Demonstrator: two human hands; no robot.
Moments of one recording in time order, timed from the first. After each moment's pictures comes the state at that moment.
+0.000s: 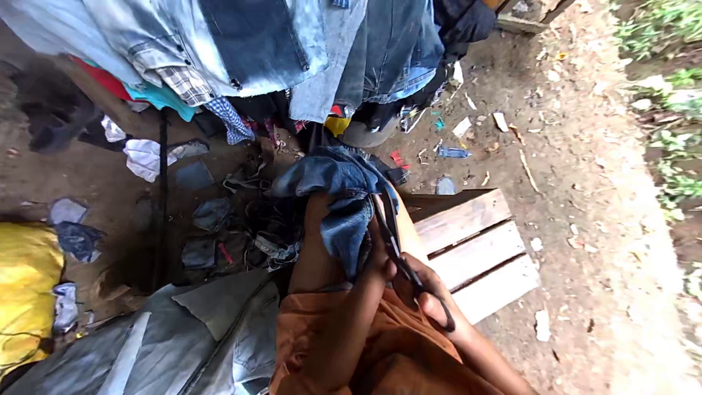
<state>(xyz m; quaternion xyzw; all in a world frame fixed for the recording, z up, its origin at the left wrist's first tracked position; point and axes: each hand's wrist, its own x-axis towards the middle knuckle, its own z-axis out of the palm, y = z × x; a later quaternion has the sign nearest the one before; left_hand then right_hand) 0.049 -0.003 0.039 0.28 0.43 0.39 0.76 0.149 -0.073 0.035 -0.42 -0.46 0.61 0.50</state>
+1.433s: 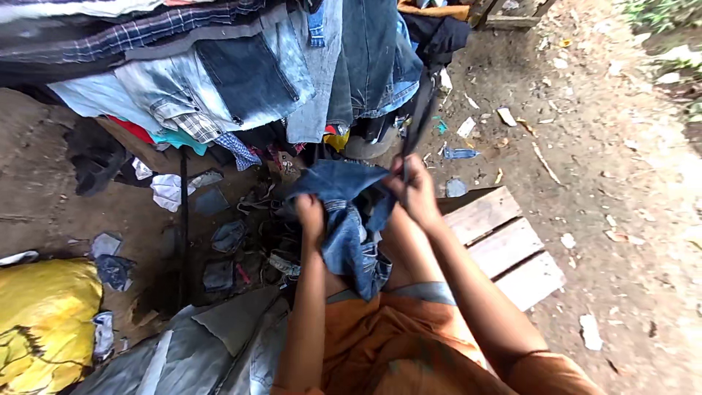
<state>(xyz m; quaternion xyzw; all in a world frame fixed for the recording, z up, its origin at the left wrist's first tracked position) -0.010 0.114 0.018 0.56 0.62 0.33 0.43 0.194 0.074 0.032 -0.58 -0.53 0.32 0.53</state>
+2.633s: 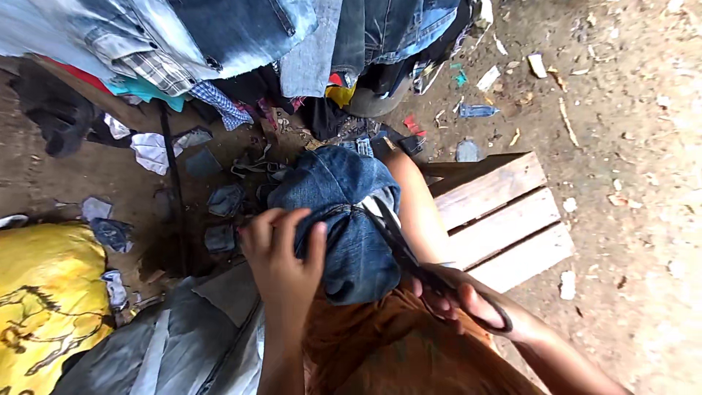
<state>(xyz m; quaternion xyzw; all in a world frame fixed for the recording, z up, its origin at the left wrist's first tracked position) -0.085 0.031 0.053 0.73 0.58 0.32 0.16 0.185 -0.085 0.056 -0.42 -0.38 0.76 0.32</state>
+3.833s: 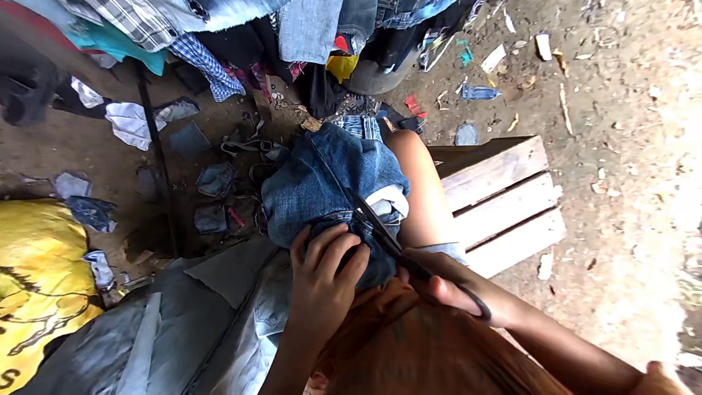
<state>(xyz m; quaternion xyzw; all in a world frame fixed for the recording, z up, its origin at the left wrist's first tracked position) -0.080 -0.019 0.034 0.84 0.42 0.31 0.17 0.156 -0.069 0.064 -0.46 -0.43 0.73 0.25</state>
